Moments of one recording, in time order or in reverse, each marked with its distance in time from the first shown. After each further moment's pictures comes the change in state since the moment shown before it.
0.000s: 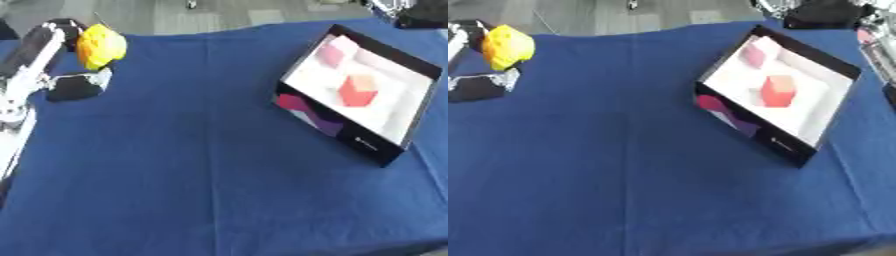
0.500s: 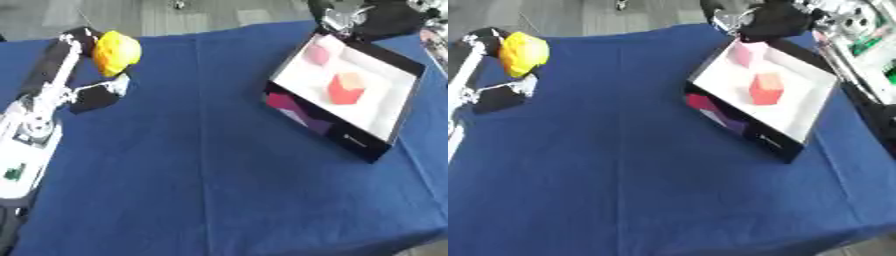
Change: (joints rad) left arm -0.007 -0.084 -0.032 0.045 -0.018 -0.055 0.084; right arm -0.047 0.031 0.061 -0.015 0.039 -0.006 0.052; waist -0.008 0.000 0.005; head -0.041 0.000
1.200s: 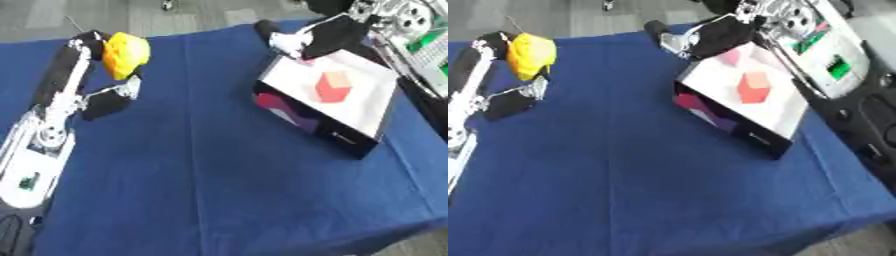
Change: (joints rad) left arm -0.028 -0.095 -0.033 0.024 -0.012 -0.056 0.040; right arm -0.066 0.053 0.084 -0.007 0.069 -0.017 0.105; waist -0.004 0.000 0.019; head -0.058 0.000
